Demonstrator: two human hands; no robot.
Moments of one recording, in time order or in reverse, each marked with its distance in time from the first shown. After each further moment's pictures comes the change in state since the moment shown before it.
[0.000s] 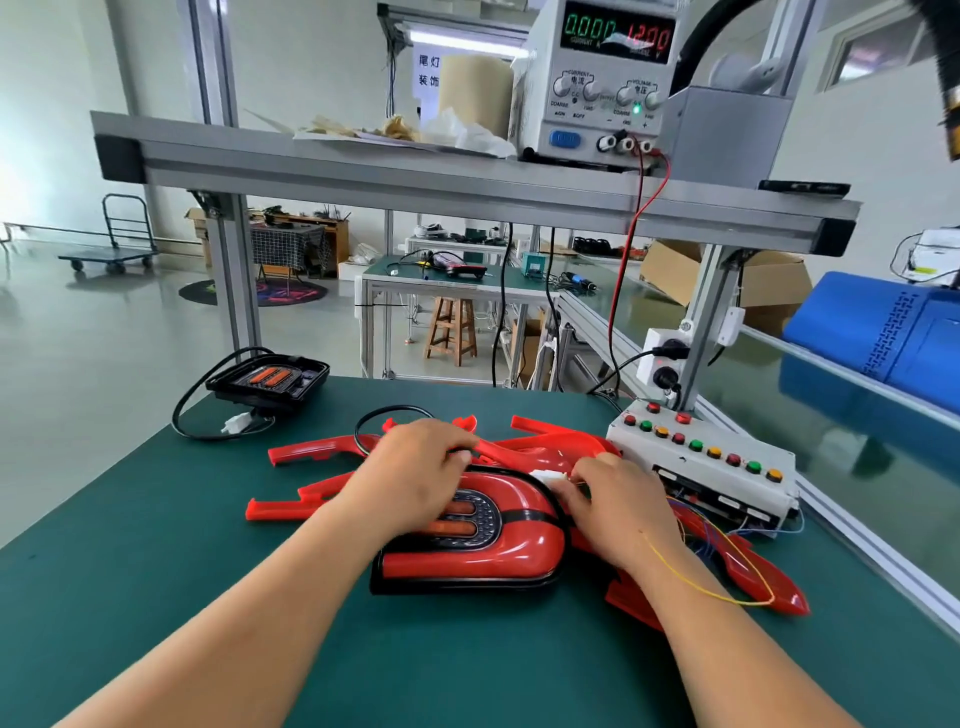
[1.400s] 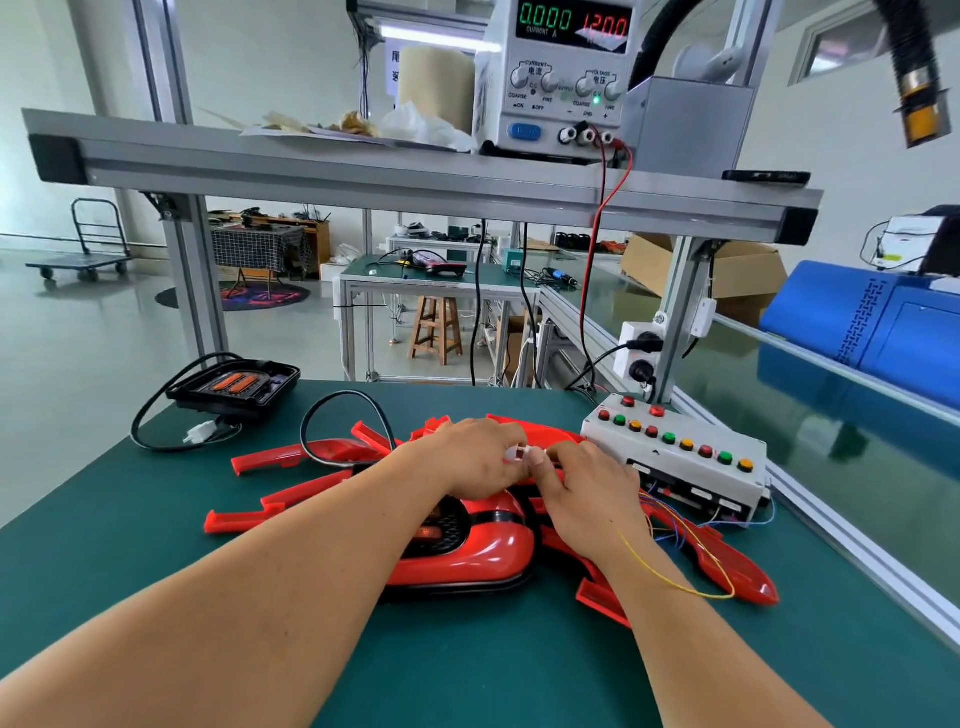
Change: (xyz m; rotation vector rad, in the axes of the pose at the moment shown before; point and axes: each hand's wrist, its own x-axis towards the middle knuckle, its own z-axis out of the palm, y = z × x) left_hand 0.073 0.034 0.049 0.339 -0.438 0.129; right_hand 0.001 -0.001 -0.002 0.169 0.045 0.122
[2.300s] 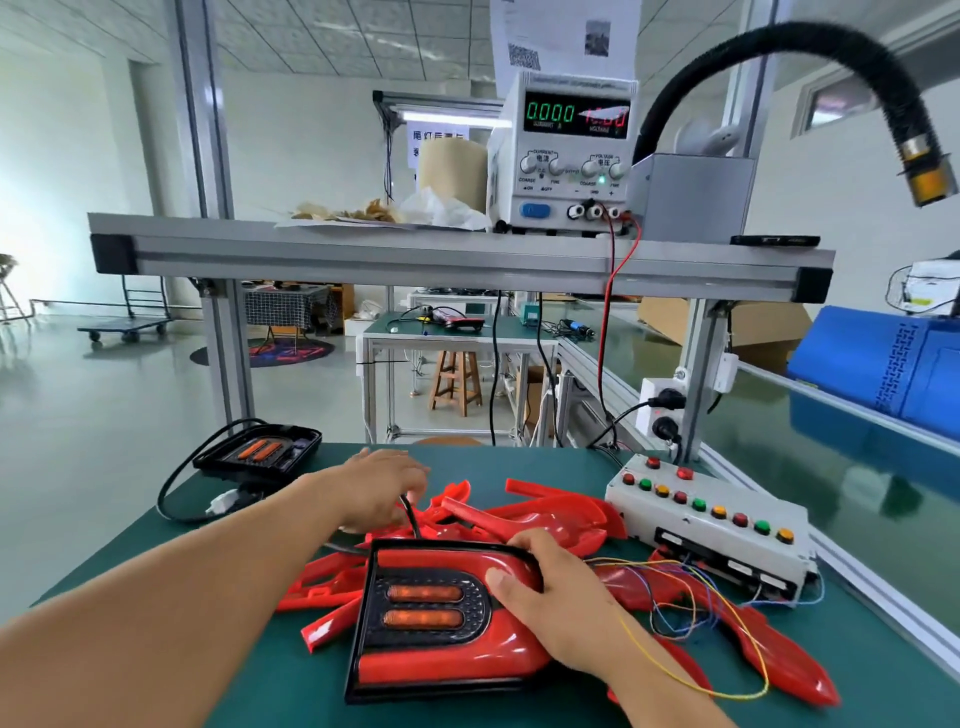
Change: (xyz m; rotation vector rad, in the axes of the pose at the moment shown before) left_hand -0.016 -0.122 -0.032 0.327 -0.045 -0.038; right_hand -0.013 -0.032 0.006 0.525 -0.334 -0.082
